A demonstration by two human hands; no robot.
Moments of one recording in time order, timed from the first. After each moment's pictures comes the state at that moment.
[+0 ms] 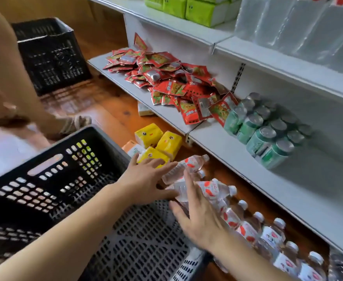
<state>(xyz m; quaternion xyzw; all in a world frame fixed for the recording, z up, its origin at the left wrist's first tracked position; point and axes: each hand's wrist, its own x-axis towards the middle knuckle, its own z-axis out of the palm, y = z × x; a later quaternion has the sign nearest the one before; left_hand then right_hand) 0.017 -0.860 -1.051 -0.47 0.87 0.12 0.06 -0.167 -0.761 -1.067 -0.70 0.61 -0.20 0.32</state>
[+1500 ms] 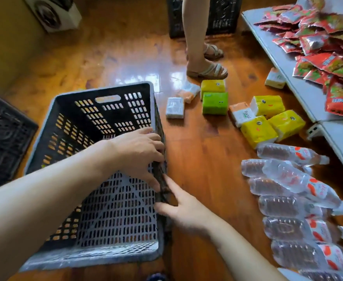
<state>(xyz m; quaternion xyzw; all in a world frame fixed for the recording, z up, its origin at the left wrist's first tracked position) 0.185 -0.640 -1.007 -0.54 0.79 0.07 0.27 -0.027 -0.643 -1.068 -0.68 0.30 0.07 0.66</state>
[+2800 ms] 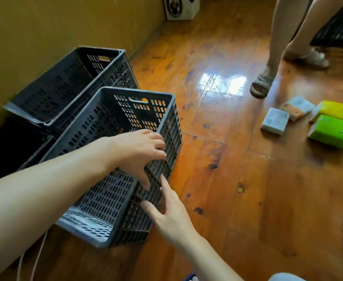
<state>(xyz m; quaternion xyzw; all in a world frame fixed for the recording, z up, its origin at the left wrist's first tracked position) 0.299 -0.413 -0.966 -0.70 0.62 0.15 0.32 0.111 -0.459 -1.087 -0.74 0.15 0.07 0.65</state>
